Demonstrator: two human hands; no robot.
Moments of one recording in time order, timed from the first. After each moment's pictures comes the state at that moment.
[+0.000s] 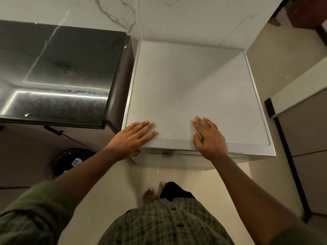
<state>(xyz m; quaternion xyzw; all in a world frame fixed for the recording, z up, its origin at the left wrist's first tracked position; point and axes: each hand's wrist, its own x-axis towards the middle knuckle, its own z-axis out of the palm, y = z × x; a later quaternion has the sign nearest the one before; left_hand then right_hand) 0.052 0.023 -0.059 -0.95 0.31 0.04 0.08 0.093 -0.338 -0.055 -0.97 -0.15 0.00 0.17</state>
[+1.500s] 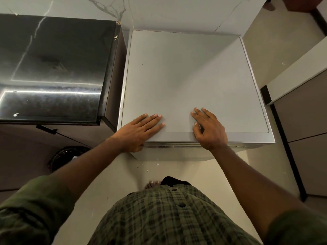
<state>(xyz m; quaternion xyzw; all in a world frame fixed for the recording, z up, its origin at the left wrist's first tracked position) 0.071 -0.002 -0.056 -0.92 0.39 0.05 0.07 0.091 -0.336 -0.057 -0.97 -0.13 -0.05 0.20</state>
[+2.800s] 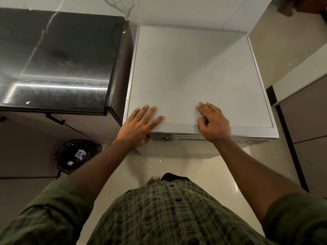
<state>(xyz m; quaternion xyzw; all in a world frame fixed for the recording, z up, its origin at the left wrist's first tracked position) 0.038 -0.003 -0.070 -0.97 0.24 -0.01 0.07 0.087 -0.335 -0.053 -0.97 -0.10 -0.04 0.23</state>
